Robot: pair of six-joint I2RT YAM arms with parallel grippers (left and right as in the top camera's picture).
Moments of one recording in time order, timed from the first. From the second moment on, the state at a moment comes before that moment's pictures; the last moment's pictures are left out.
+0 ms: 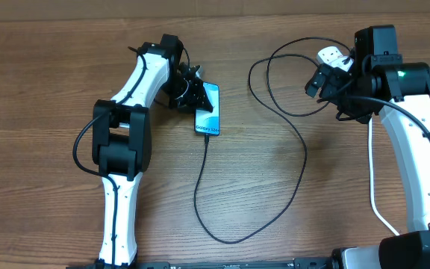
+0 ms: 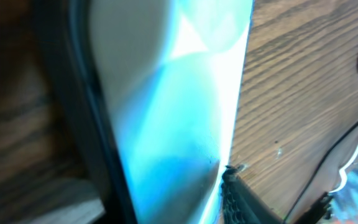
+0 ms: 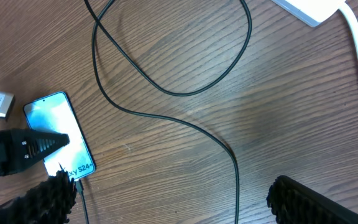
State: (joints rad) left arm -0.21 2.48 2.03 -1.15 0.59 -0.14; right arm 0.05 1.58 1.58 -1.16 -0.10 0.51
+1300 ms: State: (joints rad) left arm -0.13 1.98 2.22 -1.29 0.10 -0.26; right arm -0.06 1.71 1.76 -1.33 -0.08 0.48
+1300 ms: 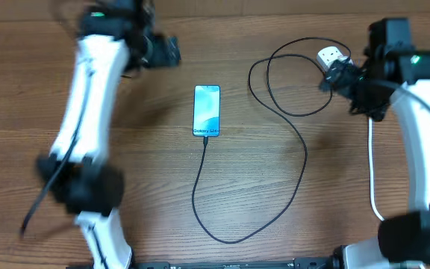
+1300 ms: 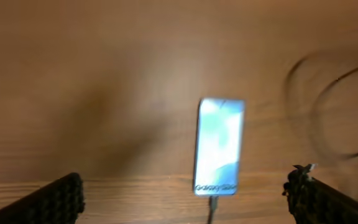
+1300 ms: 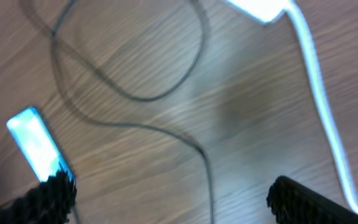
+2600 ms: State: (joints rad) left arm -0.13 1.65 2.25 -1.43 -0.06 -0.30; right arm -0.32 2.28 2.02 -0.94 0.09 0.38
